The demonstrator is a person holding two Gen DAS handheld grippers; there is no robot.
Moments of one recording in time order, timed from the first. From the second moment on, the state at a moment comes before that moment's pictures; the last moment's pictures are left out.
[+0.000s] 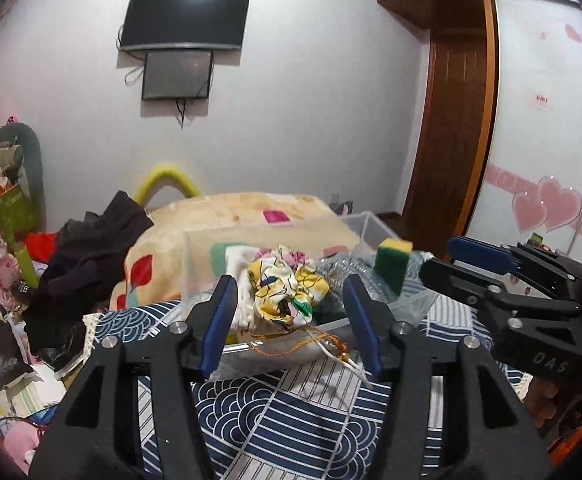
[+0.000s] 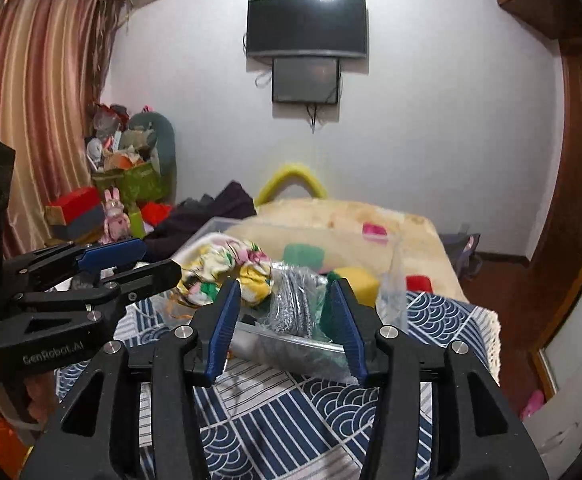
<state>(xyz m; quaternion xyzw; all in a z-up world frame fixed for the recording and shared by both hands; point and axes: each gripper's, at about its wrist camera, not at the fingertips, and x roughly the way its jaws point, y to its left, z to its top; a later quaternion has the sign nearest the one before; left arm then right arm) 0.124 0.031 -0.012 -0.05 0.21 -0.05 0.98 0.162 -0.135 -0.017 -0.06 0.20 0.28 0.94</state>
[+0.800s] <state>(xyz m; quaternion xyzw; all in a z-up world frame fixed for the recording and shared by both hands) 0.047 0.020 0.009 -0.04 0.13 -0.03 0.99 0.109 -0.164 -0.005 -0.02 0.12 0.25 0.96</state>
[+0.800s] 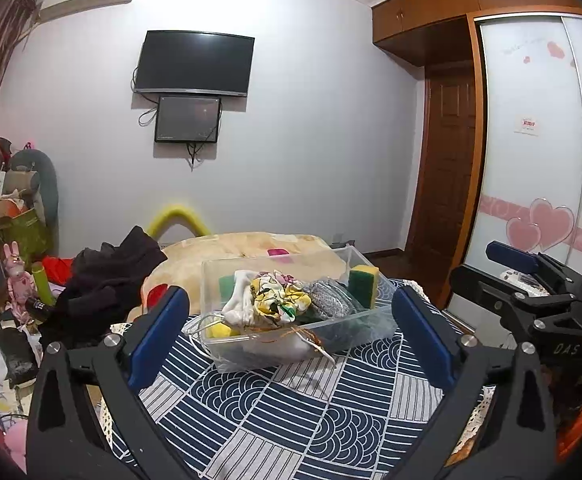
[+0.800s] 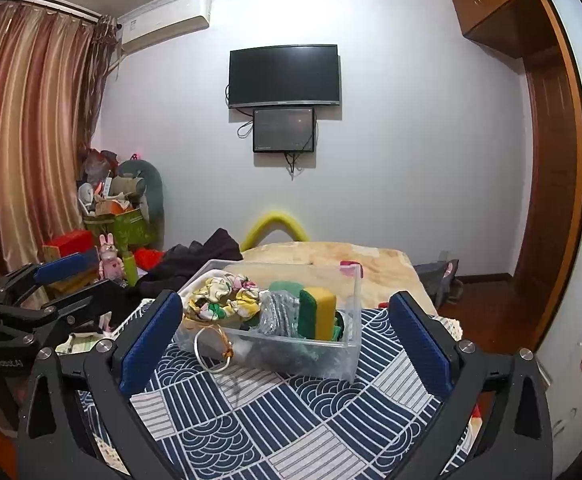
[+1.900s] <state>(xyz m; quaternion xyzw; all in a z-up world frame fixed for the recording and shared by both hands) 0.036 0.013 0.013 -0.03 0.11 -0.01 0.99 0.095 -0.163 -0.001 -0.03 0.11 0.25 0.96</state>
